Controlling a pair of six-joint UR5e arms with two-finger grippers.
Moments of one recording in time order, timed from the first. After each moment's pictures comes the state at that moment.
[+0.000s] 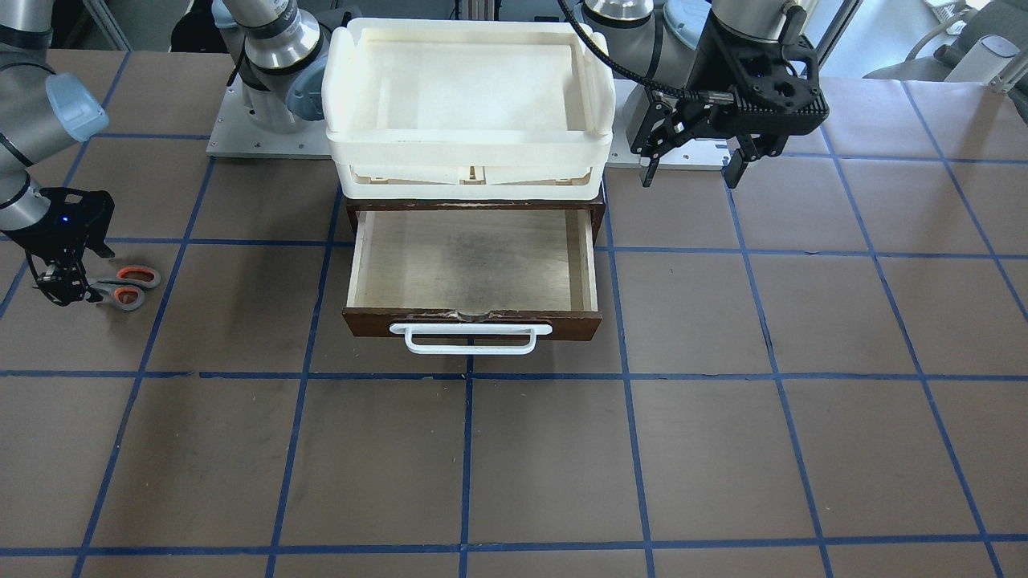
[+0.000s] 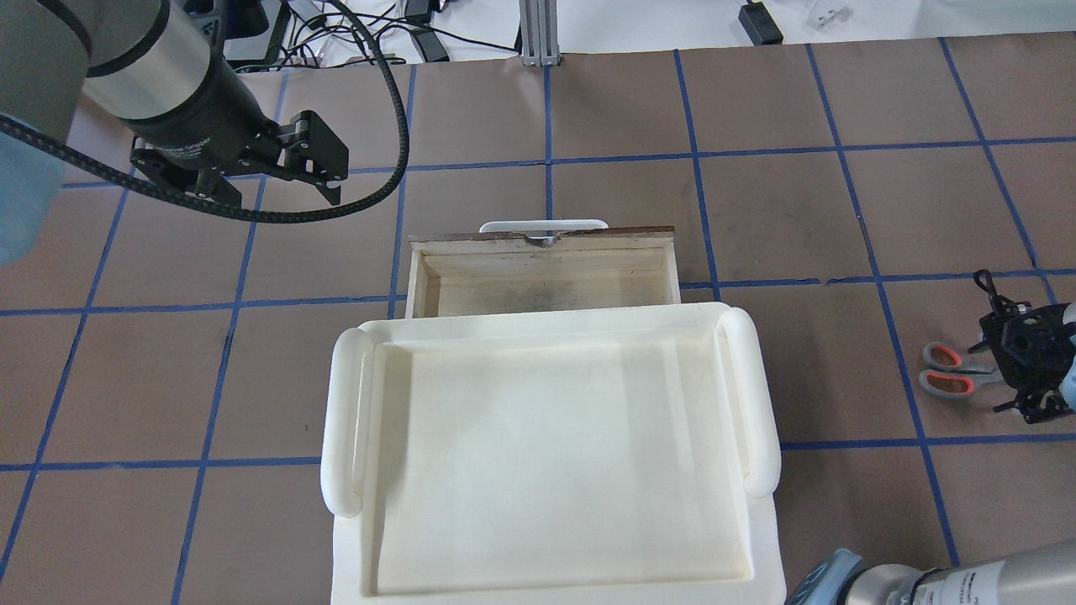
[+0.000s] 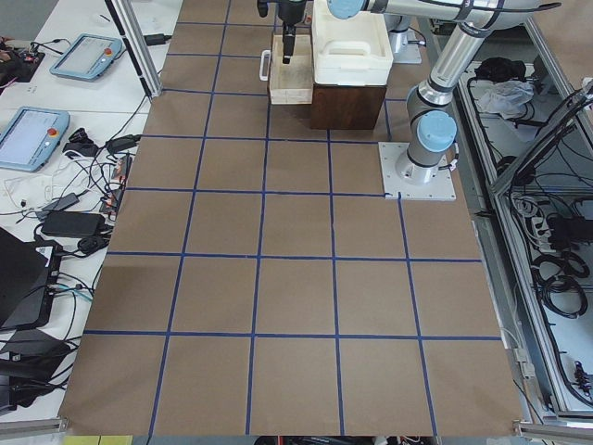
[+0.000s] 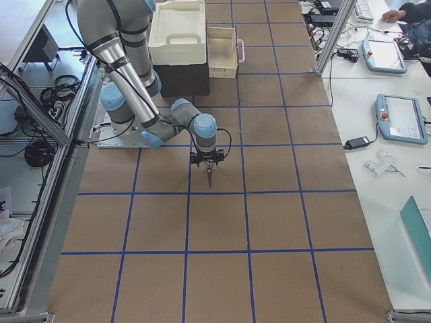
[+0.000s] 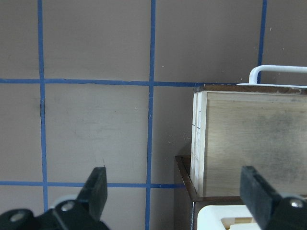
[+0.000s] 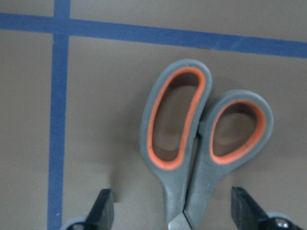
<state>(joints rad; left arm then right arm) -1.60 -1.47 -1.61 -1.50 1.55 -0.07 0.75 -1.36 2.25 -2.45 -1.53 -2.49</state>
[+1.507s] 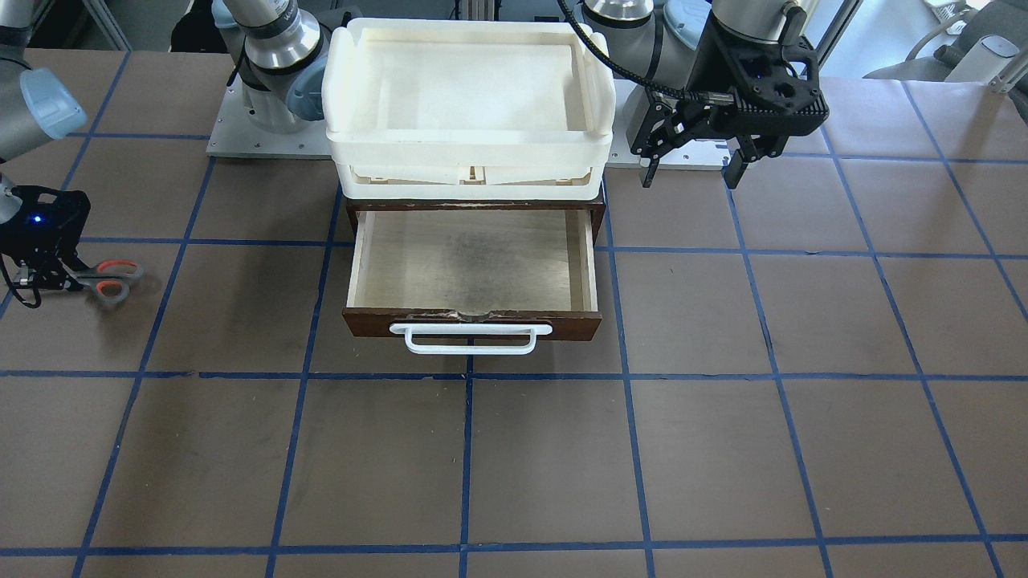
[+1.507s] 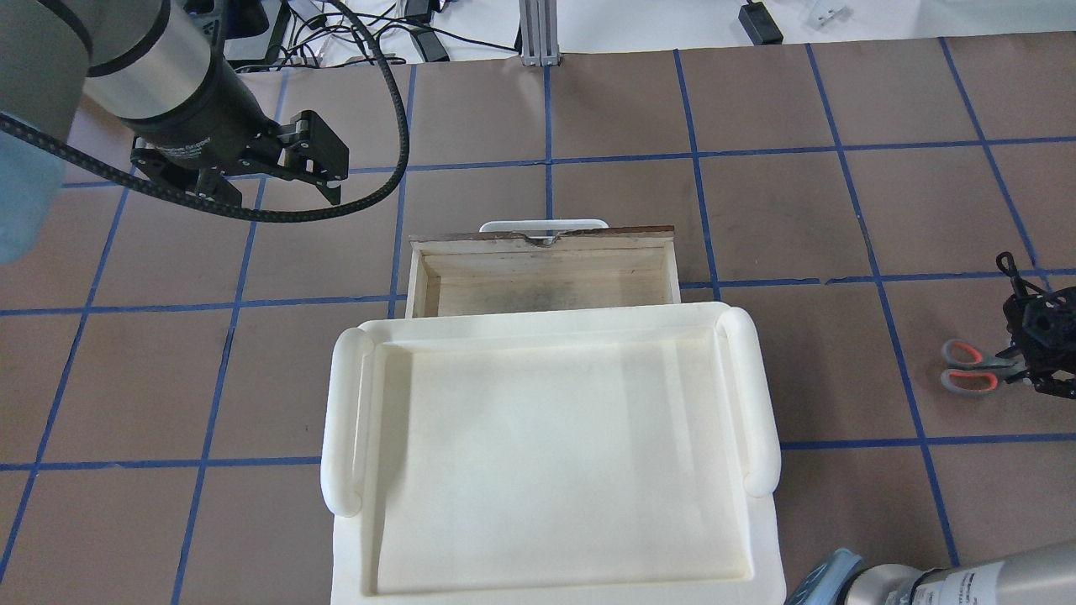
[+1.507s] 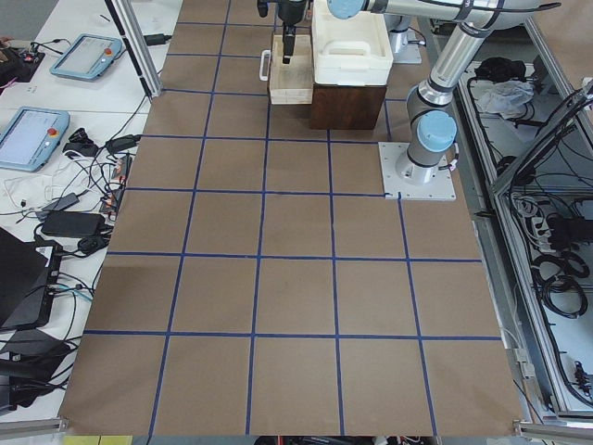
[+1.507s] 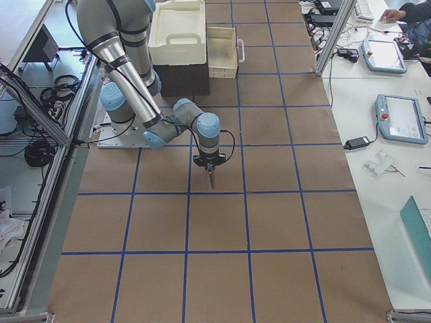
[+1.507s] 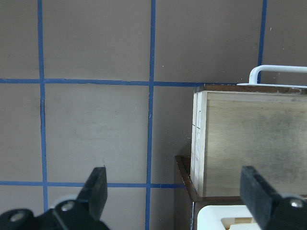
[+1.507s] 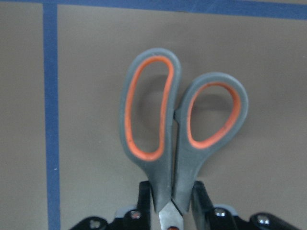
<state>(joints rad) -1.60 -1.48 -1.61 -1.50 1.55 -0.07 0.75 -1.37 2.18 -2.38 -1.57 -2.44</state>
